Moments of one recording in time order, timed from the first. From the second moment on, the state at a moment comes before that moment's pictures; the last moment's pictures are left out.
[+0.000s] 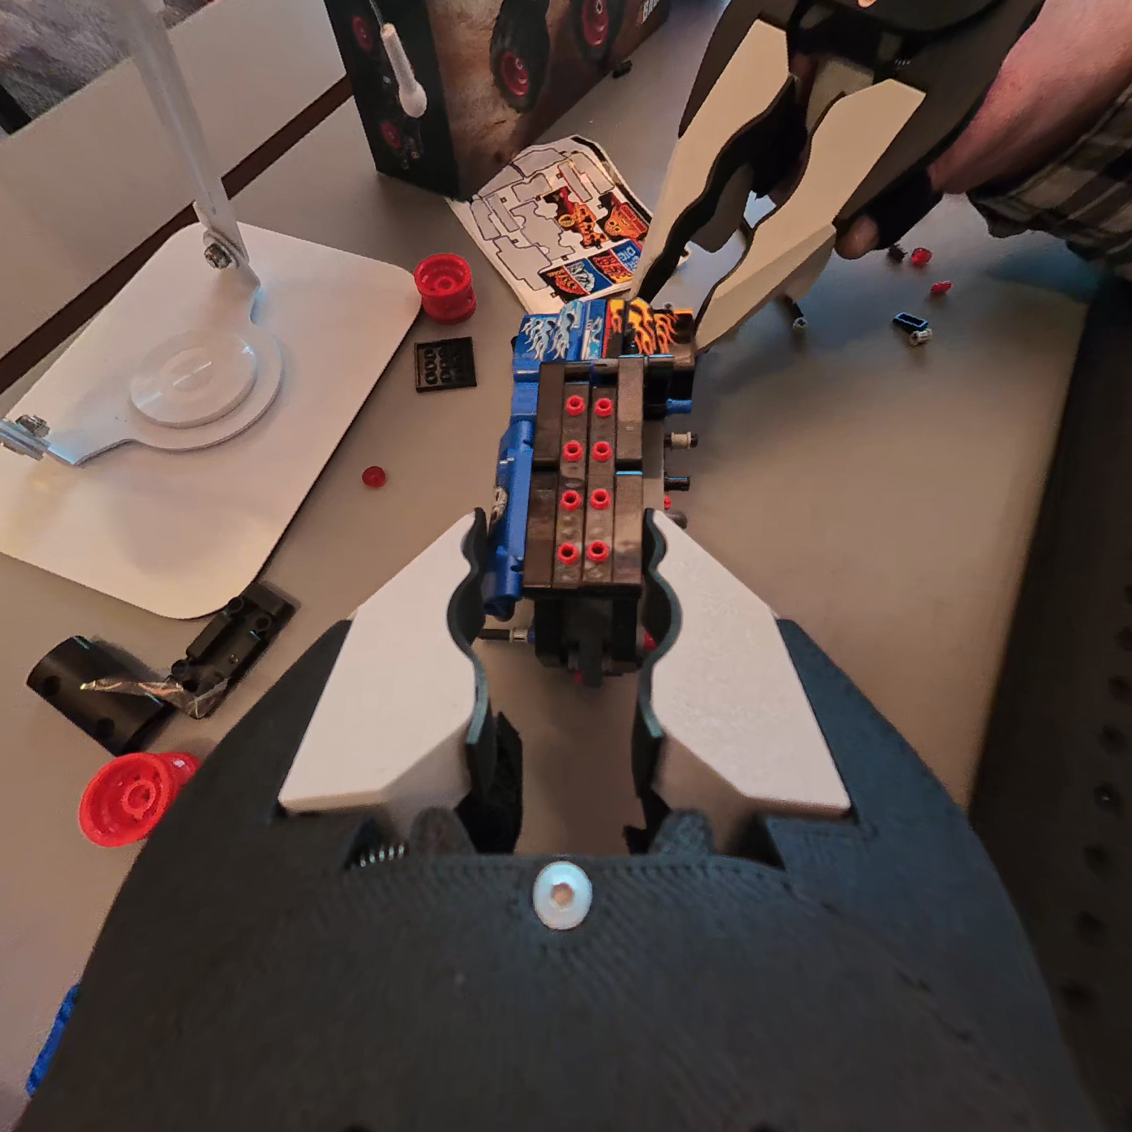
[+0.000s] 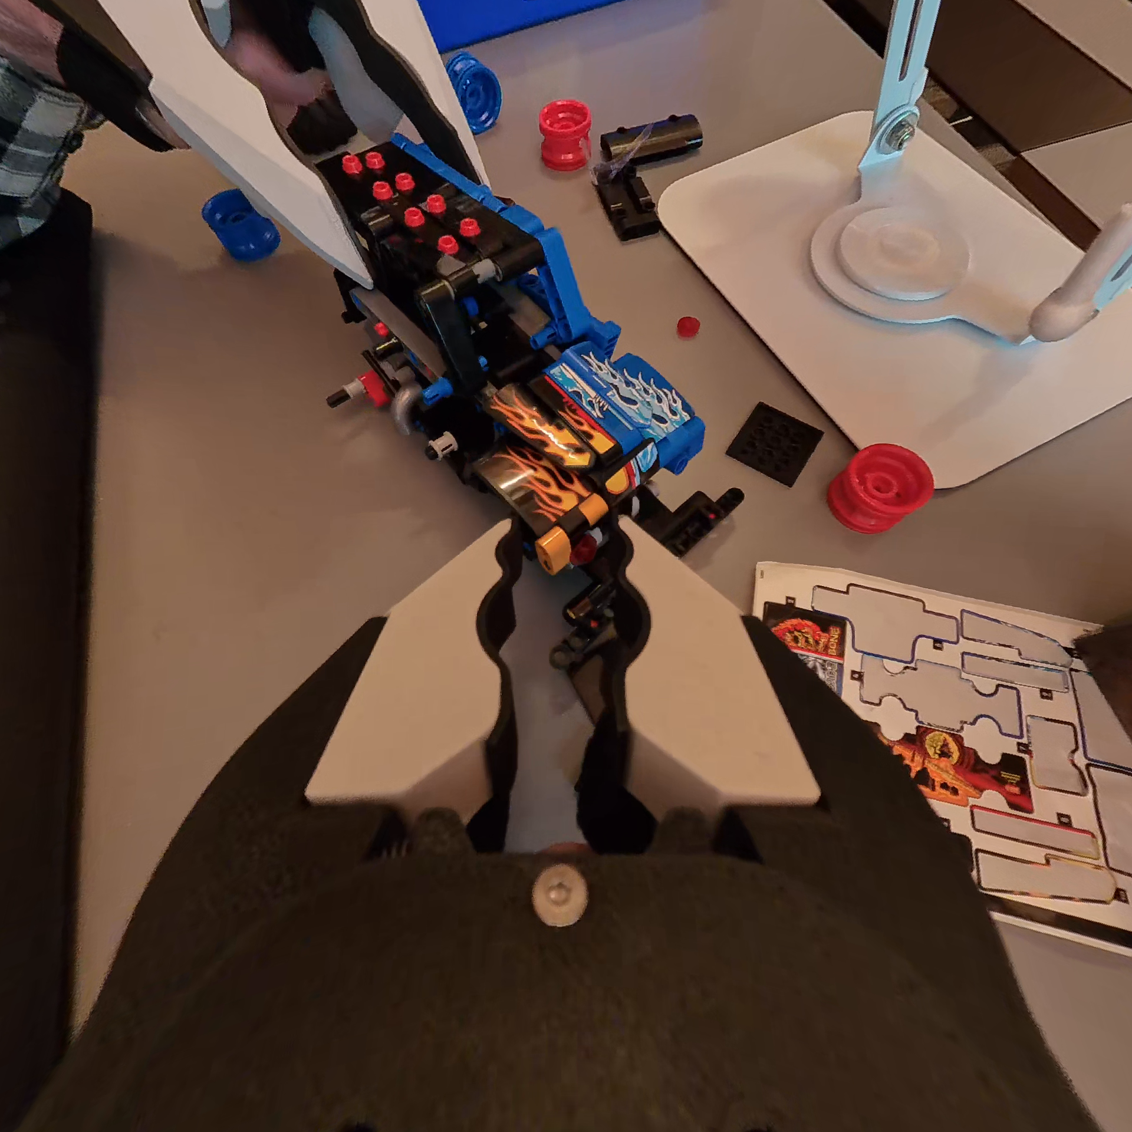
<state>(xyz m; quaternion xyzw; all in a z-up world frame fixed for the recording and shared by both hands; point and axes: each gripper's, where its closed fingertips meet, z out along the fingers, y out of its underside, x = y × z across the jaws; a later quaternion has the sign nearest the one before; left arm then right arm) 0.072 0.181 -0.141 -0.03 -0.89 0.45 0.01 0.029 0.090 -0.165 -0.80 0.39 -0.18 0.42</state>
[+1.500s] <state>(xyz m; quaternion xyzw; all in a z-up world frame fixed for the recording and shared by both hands) 0.111 0.201 -0.148 0.00 -0.89 0.46 0.00 0.003 0.127 -0.168 -0.85 0.31 -0.14 0.40</state>
